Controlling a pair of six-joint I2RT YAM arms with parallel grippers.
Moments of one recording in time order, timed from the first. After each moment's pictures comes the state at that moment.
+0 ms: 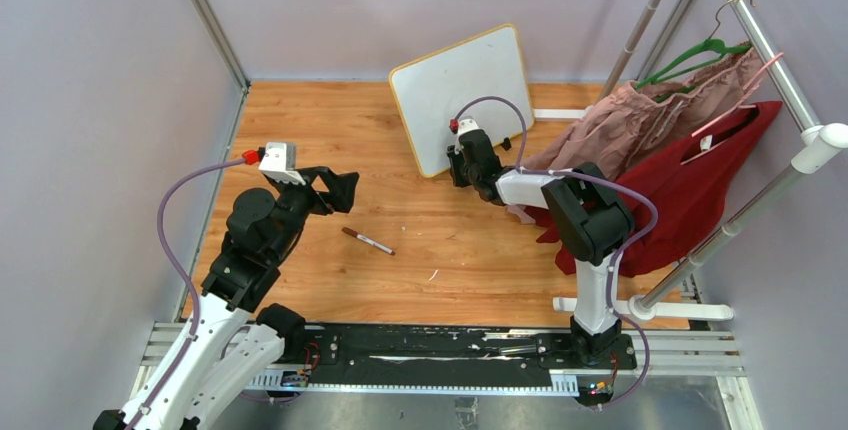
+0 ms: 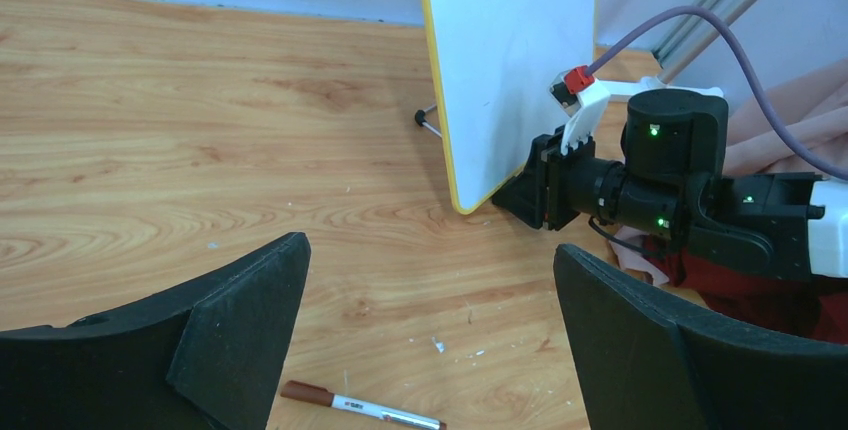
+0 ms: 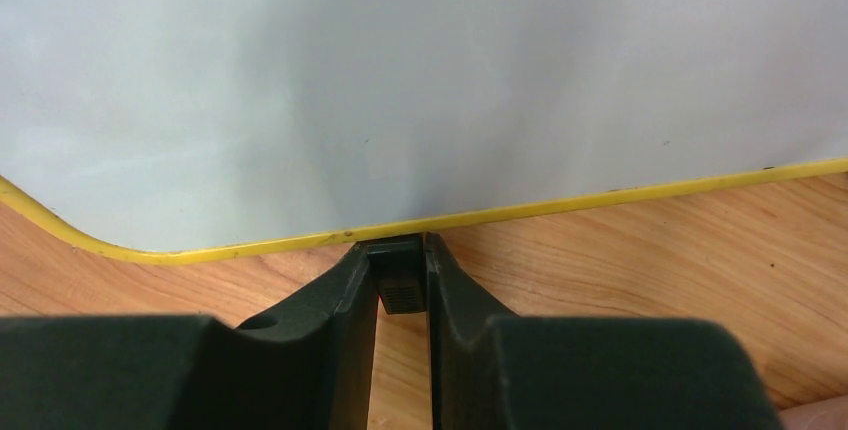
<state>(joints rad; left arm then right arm) -0.44 0.57 0.68 -0.17 -0.12 -0.32 0.56 1.97 1.12 0.25 0.09 0.14</state>
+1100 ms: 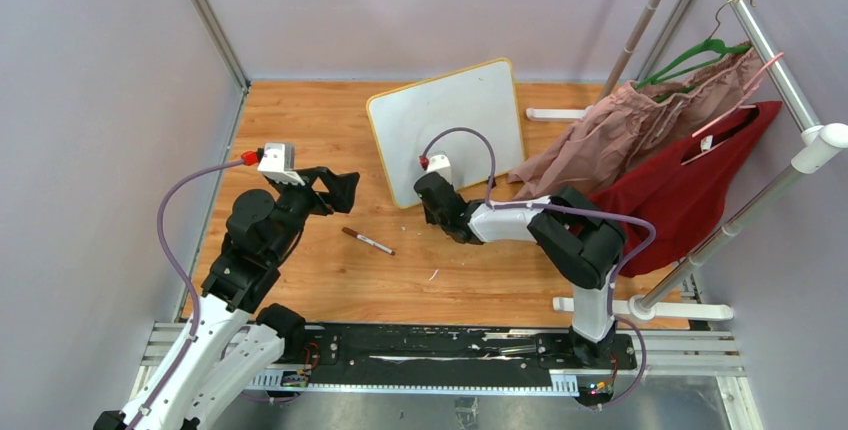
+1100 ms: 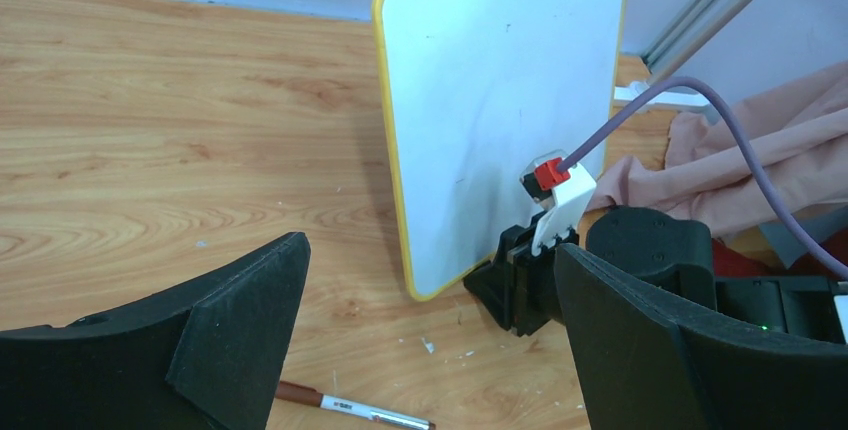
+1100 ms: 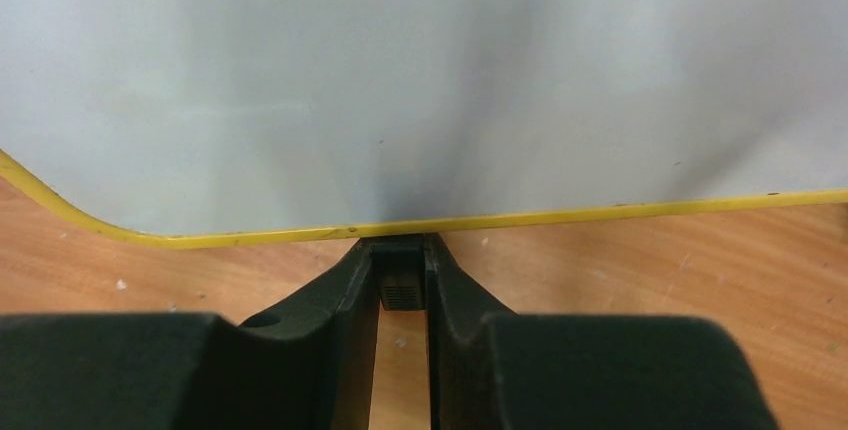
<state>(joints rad) -0.44 0.57 0.67 -0.17 -0.11 -0.35 0.87 1.89 1.01 0.19 0.39 0.36</state>
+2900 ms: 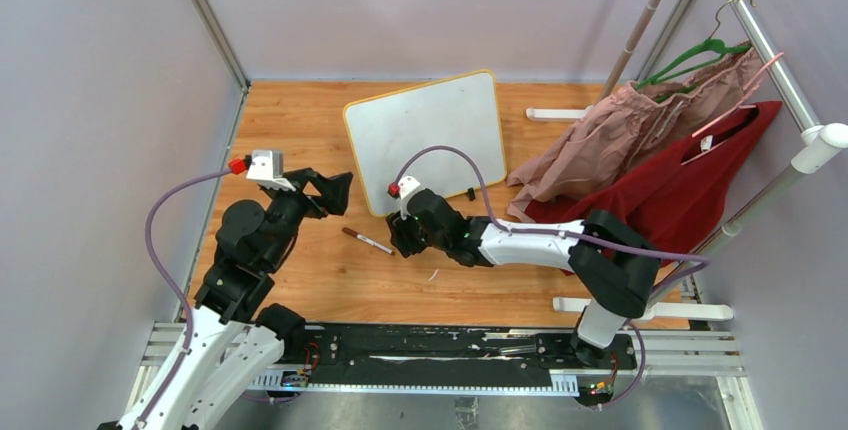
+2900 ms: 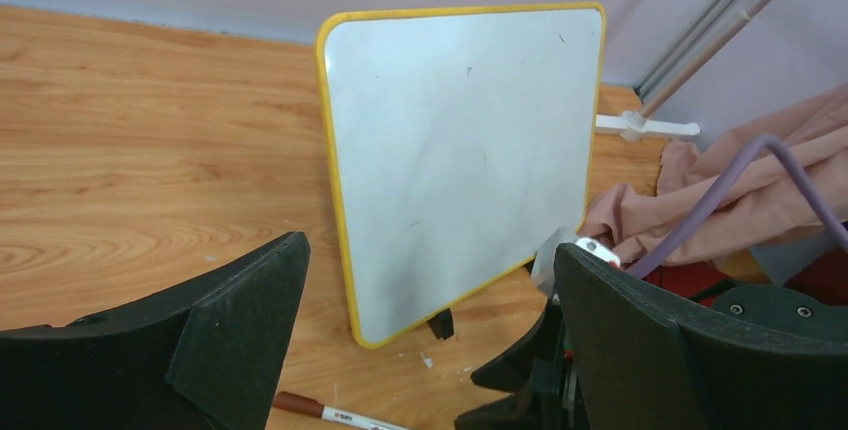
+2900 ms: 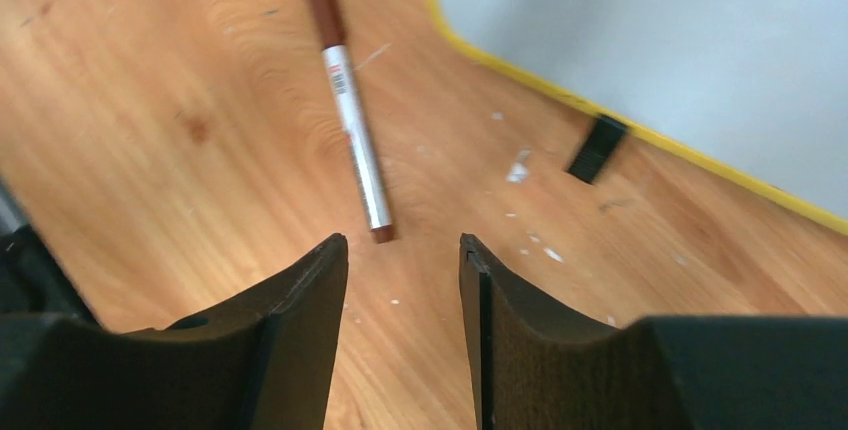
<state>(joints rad) -0.45 0.51 0.66 -0.17 -0.14 -0.35 1.05 1.66 0.95 0.12 0.14 0.28</state>
